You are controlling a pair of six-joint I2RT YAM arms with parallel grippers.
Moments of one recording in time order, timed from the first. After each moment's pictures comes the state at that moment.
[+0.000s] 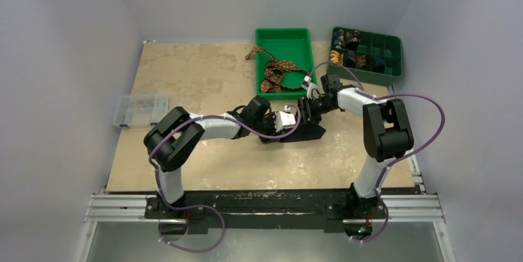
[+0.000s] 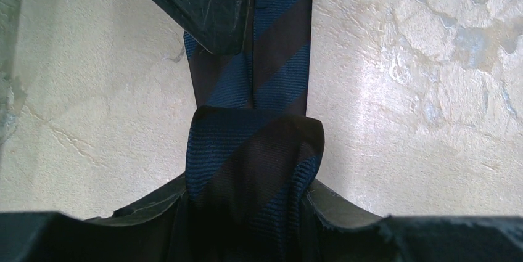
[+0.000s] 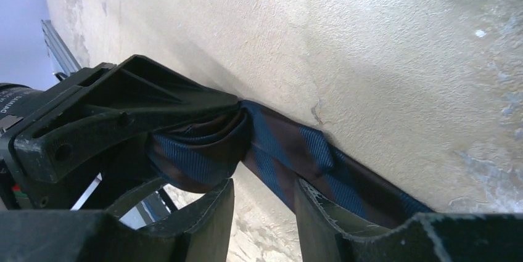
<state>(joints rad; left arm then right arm) -0.78 1.86 0.99 0.09 0.41 0.45 0.21 1.82 1.09 -0.53 -0.78 0.05</state>
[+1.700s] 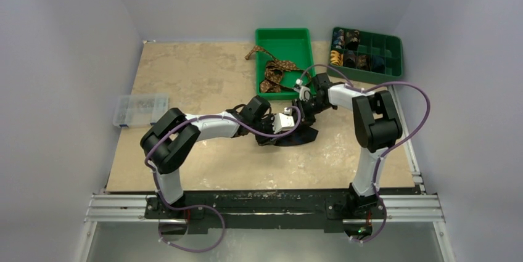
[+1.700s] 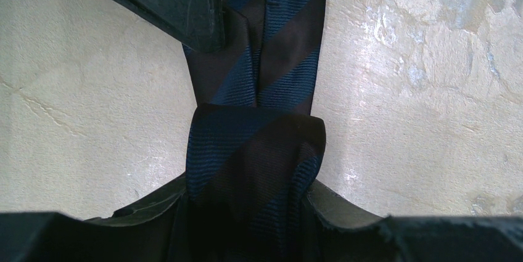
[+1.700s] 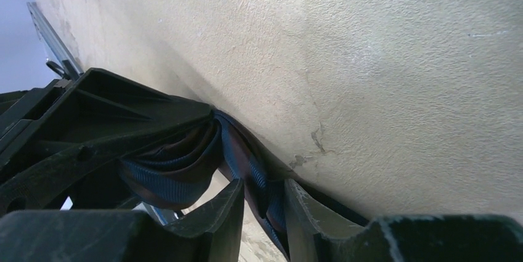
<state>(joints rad) -0.78 1.83 1.02 -0.09 0.38 0.49 0.26 1.96 1.19 -0.59 -0.77 0.04</state>
